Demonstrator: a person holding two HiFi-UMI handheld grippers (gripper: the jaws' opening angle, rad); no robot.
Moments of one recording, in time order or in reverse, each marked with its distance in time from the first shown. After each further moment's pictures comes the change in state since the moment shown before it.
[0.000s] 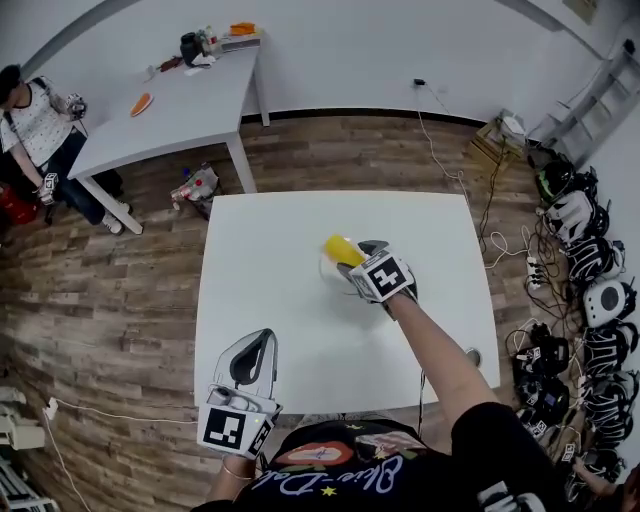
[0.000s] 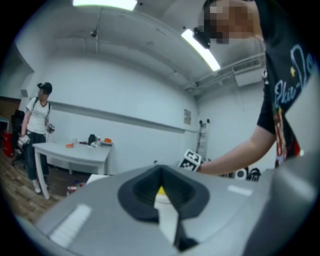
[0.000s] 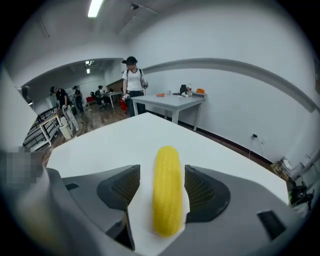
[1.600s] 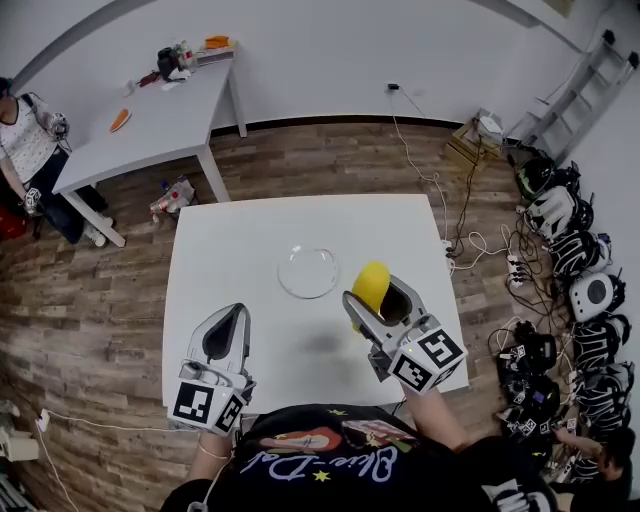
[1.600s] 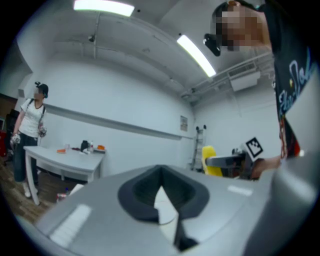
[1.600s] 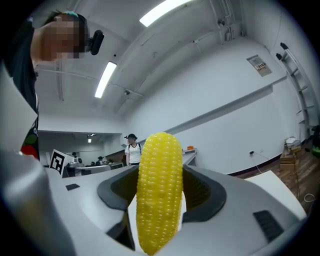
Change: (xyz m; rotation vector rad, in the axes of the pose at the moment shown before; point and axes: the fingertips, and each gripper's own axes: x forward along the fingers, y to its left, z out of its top) left arm 0.047 -0.034 0.032 0.016 -0.082 -0.029; right arm -0.259 0.027 0.018 0.278 -0.803 0.026
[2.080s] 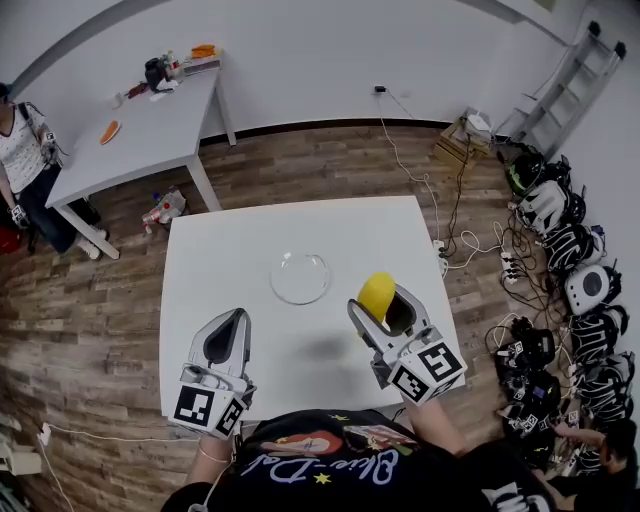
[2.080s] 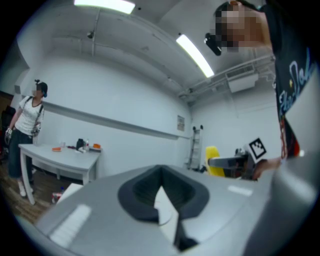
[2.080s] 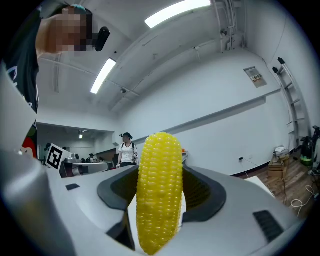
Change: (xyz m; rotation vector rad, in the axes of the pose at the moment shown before) left arm 0.013 -0.016 -0.003 -0.007 0.010 -0.043; right arm -0.029 -0.016 0.001 -0.050 -0.016 -0.103
